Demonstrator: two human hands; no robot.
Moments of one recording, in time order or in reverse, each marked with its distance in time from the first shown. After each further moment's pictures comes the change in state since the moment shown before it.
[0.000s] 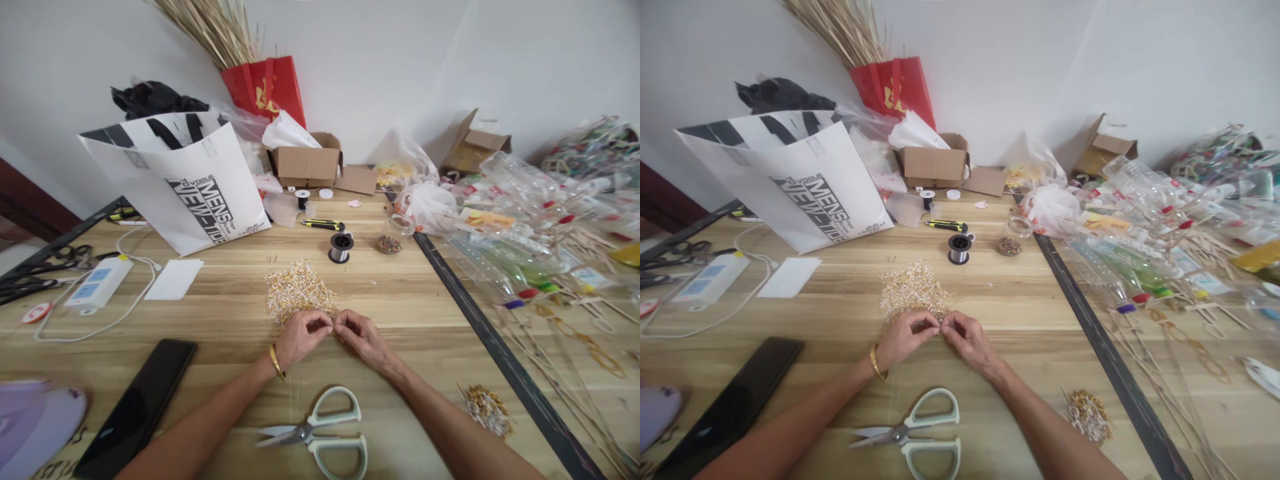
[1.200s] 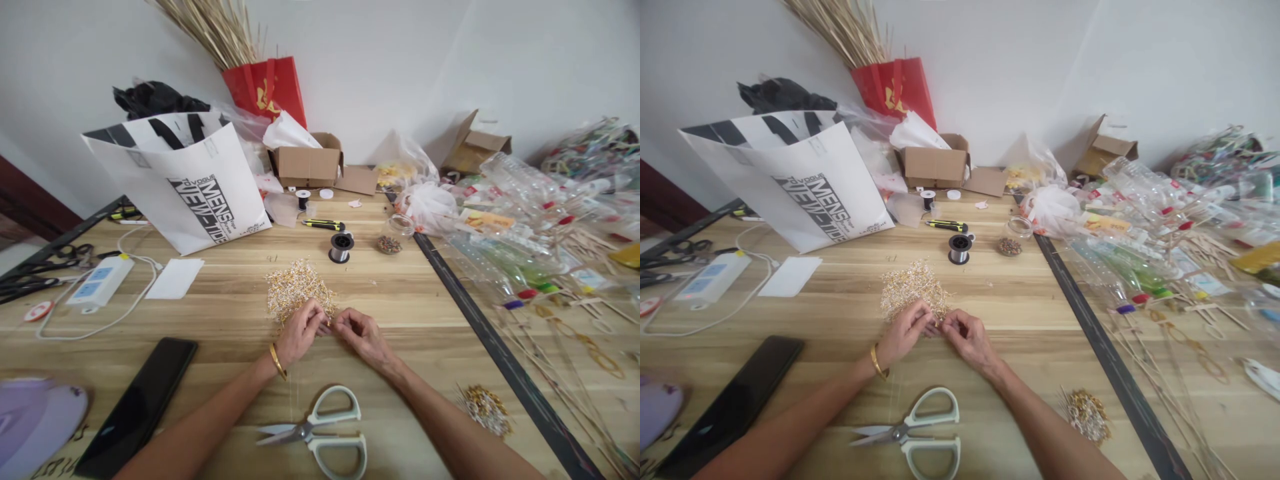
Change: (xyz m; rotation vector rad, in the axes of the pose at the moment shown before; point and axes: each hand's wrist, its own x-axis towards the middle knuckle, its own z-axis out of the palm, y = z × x) left_hand -0.002 -0.006 0.003 -0.254 0.010 -0.092; right_hand 0.000 0.004 0.001 -0.079 0.088 0.002
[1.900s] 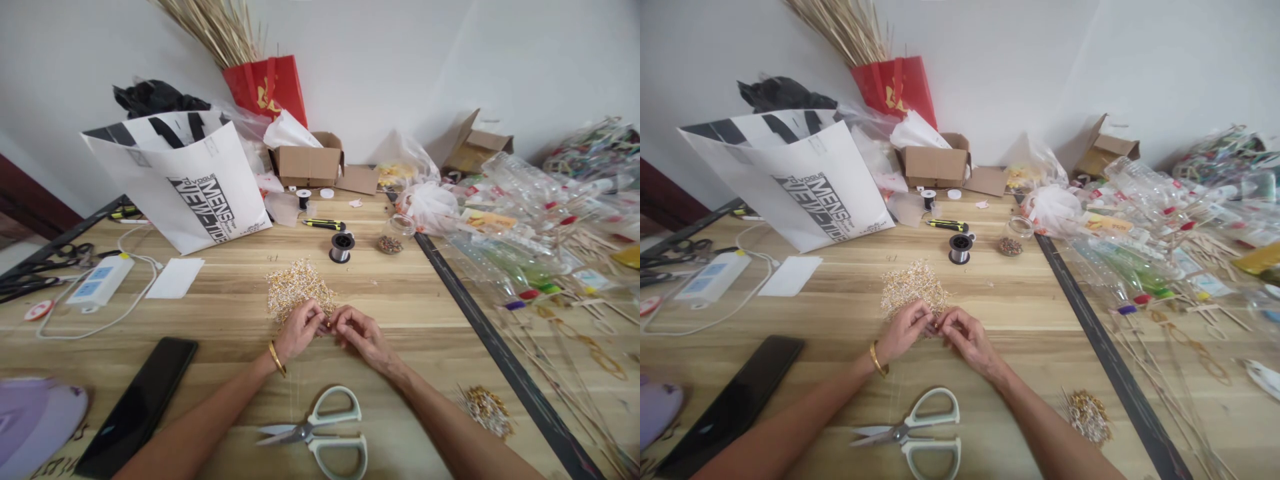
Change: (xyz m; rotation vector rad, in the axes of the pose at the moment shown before) left_hand 0.005 -0.006 -0.002 -0.119 -0.012 -0.030; right_hand -0.001 -0.007 0.000 0.323 -0.122 -0.070
